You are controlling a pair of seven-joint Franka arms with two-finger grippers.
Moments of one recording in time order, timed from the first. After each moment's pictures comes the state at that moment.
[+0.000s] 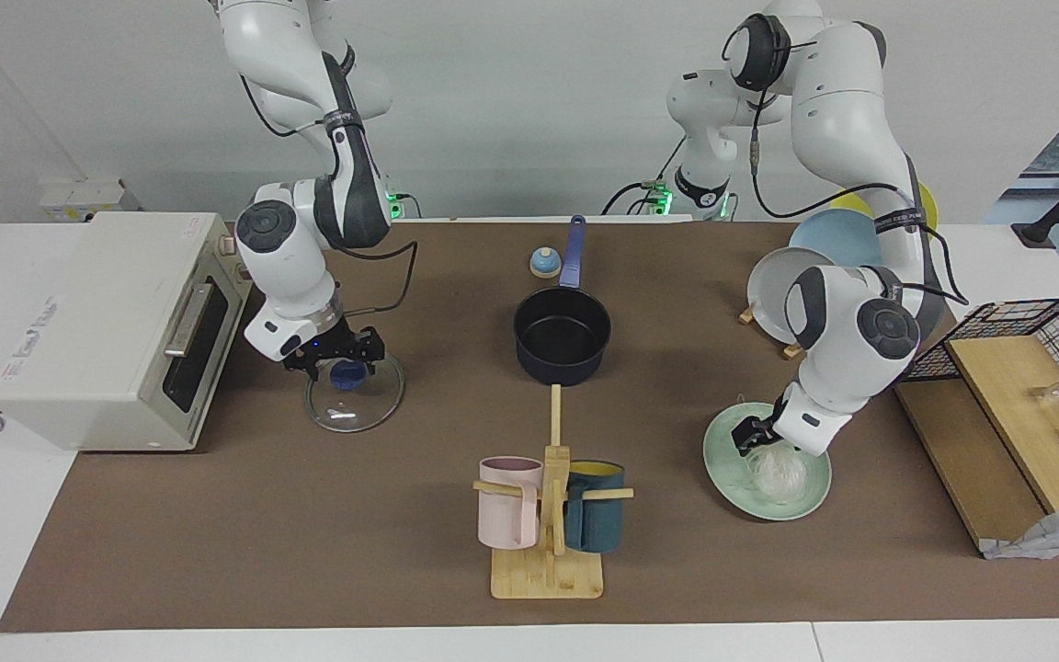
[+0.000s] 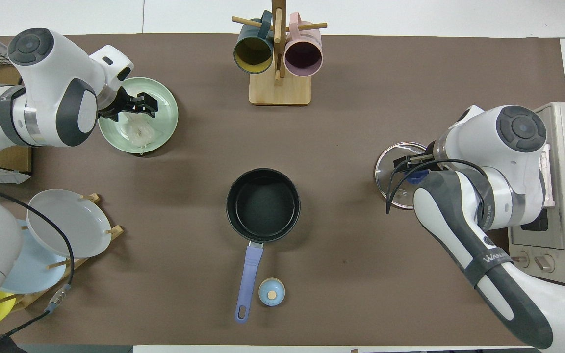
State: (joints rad) left arm -0.09 0.56 -0.08 -1.53 0.01 2.09 -0.17; right arm 0.18 0.16 -0.05 -2.10 0.03 2.26 0.01
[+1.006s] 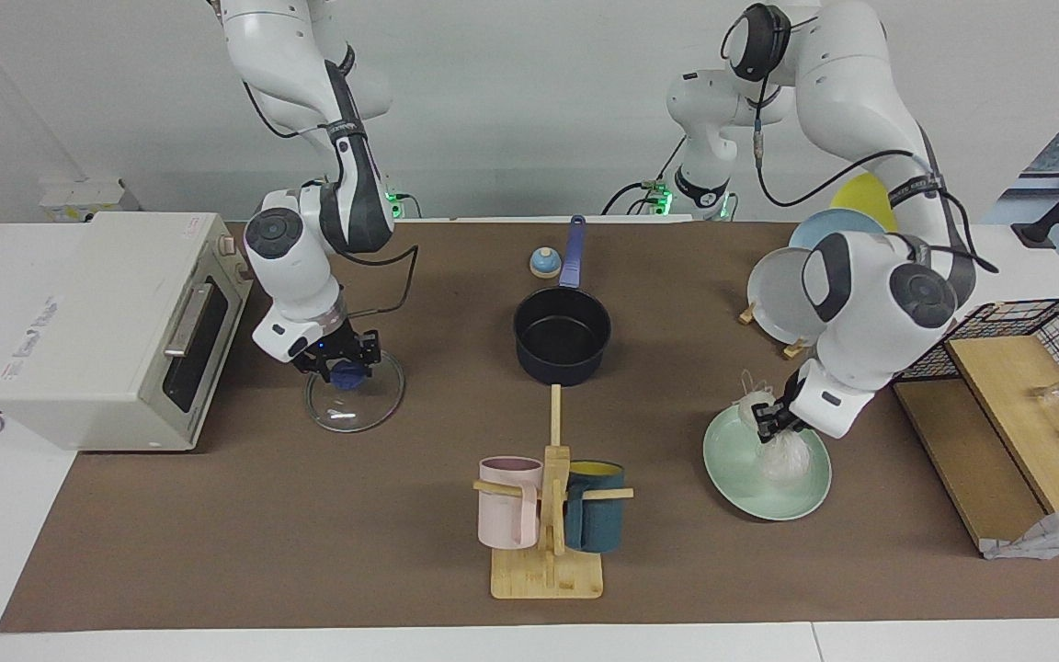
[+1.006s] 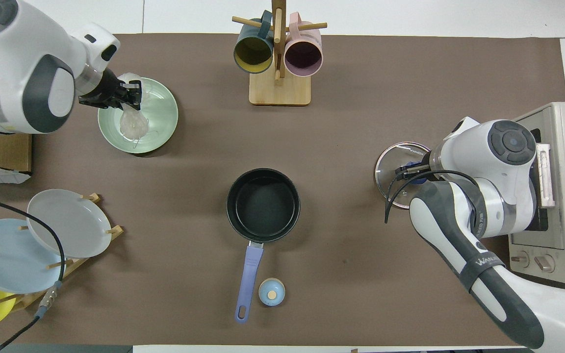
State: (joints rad) left arm -0.09 0.46 -0.10 -1.39 -0.10 1.84 -0.24; right arm 0.18 0.15 -0.05 -2.16 0.03 2.32 -0.01
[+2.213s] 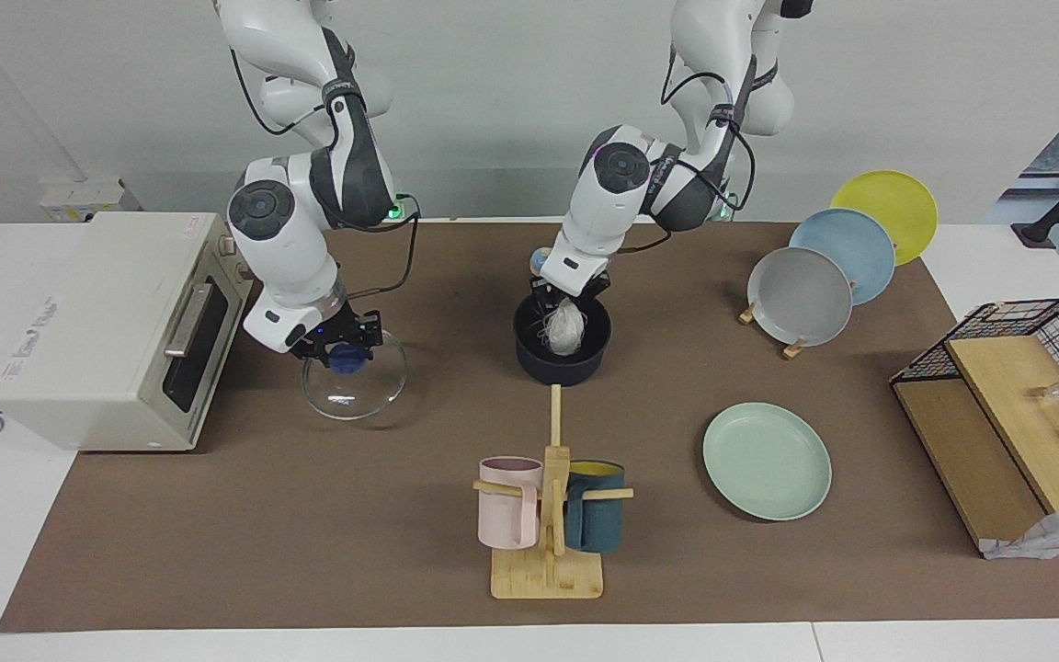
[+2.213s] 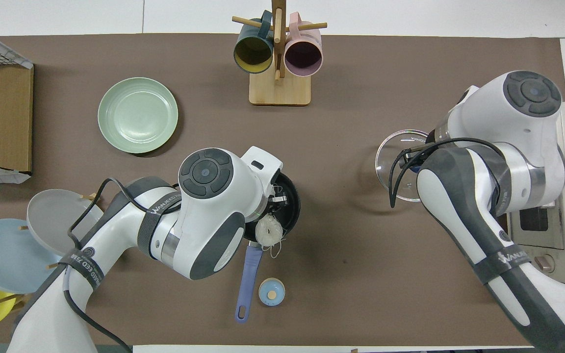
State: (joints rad) left arm -0.59 0.17 -0.11 -1.97 -0.21 2.14 -0.72; right arm 0.19 0.16 -0.03 -1.87 0.03 1.94 -0.03
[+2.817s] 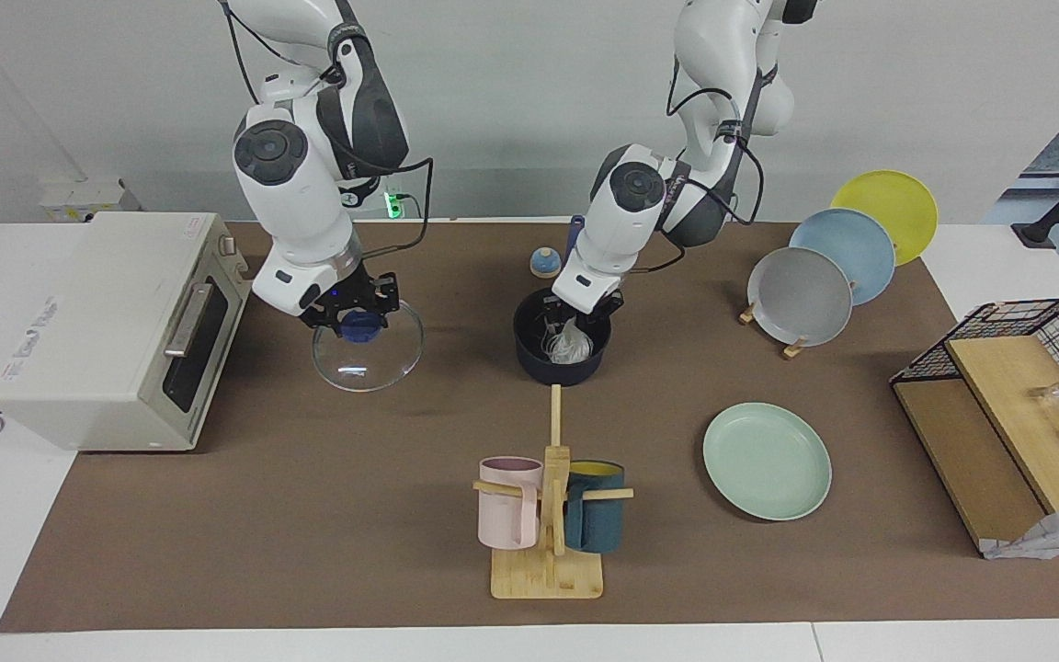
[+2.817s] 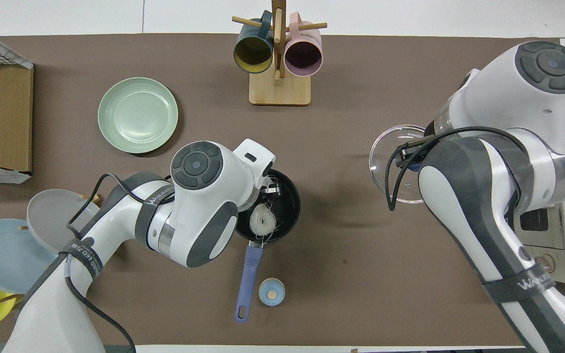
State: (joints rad) left arm -0.55 0.18 -0.08 -1.95 -0.21 2.15 -0.63; right arm 0.19 0.13 0.05 -1.76 0.03 1.79 0.05
